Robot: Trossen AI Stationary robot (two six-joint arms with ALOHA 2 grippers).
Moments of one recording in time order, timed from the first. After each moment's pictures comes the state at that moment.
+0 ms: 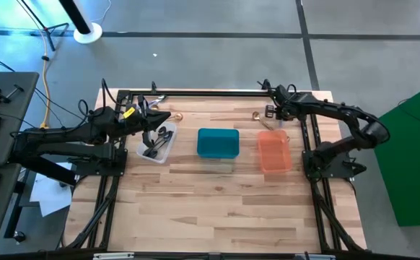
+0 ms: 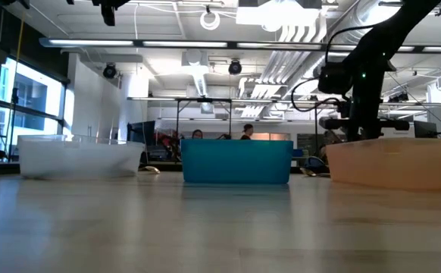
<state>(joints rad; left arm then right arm) 0.14 0.67 0.56 0.29 -0.14 -0.05 -0.83 1.37 0.73 -0.62 0.24 0.79</state>
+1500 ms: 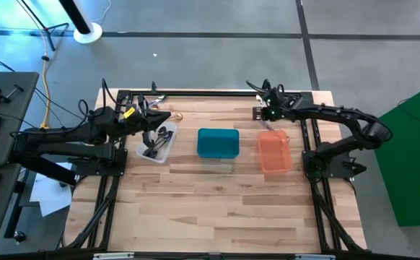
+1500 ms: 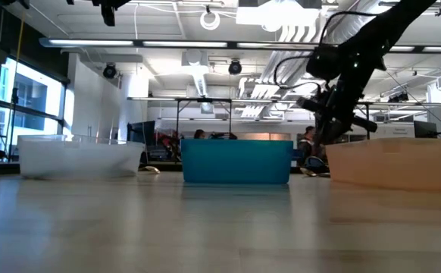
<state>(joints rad) 0.14 0.67 0.56 0.29 -0.14 -0.05 -0.68 1.35 0.74 -0.39 0.10 0.76</state>
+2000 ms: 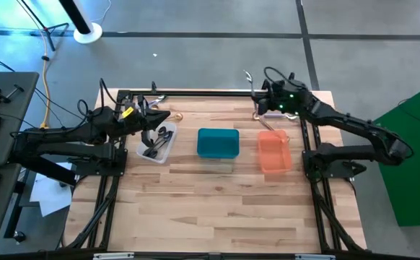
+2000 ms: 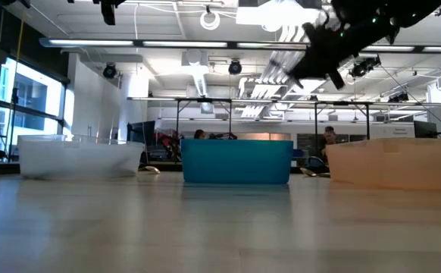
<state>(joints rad) 0.14 0.67 0.56 0.31 -0.14 -0.09 -0.62 1.04 0.74 -0.05 -0.08 0.47</state>
